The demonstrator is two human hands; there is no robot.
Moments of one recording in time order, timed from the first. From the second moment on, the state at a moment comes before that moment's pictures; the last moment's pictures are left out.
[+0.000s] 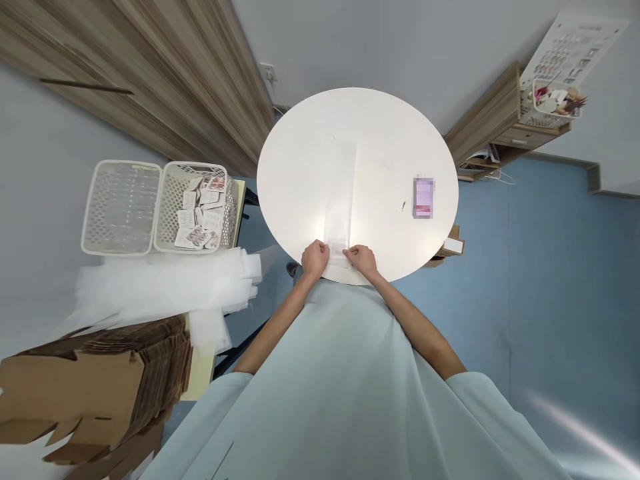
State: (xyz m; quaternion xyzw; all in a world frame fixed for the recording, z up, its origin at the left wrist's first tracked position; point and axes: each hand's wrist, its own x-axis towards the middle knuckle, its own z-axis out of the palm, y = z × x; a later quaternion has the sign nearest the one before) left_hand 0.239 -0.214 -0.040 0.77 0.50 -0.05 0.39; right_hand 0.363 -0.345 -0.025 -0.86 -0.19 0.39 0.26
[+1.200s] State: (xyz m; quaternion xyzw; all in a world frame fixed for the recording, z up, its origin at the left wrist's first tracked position) left_hand 0.214 -0.223 -0.047 0.94 0.12 -0.01 0.33; right_hand 0.383 -0.389 -0.018 -0.82 -0.45 0.28 0.20
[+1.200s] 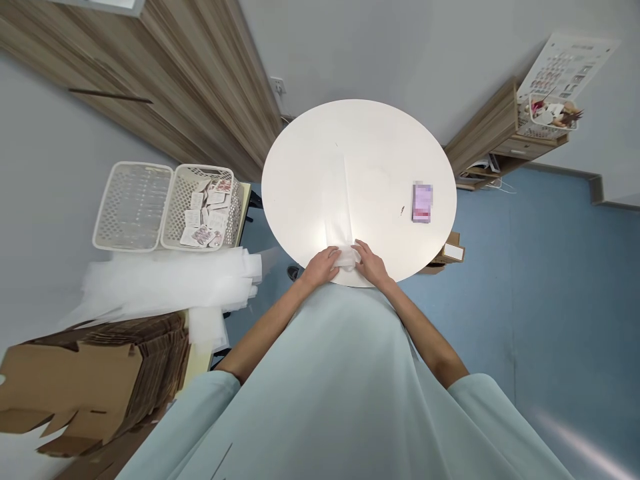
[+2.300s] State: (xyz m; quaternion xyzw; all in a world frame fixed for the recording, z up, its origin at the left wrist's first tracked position) left_hand 0.262 -0.197 -0.047 0.73 0.50 0.04 0.46; right_hand 0.410 -0.316 -0.032 -0.88 -0.28 0.33 0.18
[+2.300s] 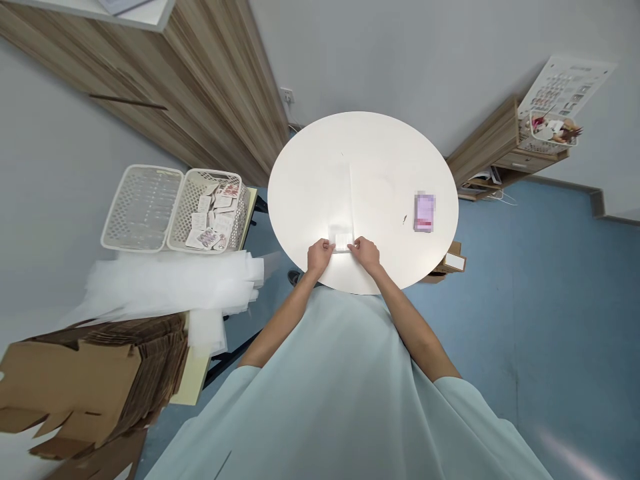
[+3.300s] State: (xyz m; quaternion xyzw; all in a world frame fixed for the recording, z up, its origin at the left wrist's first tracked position) left_hand 0.223 -0.215 -0.049 0.89 0.23 -0.02 0.40; right_hand 0.394 -0.372 -0.033 -0.77 -0.51 0.30 0.25
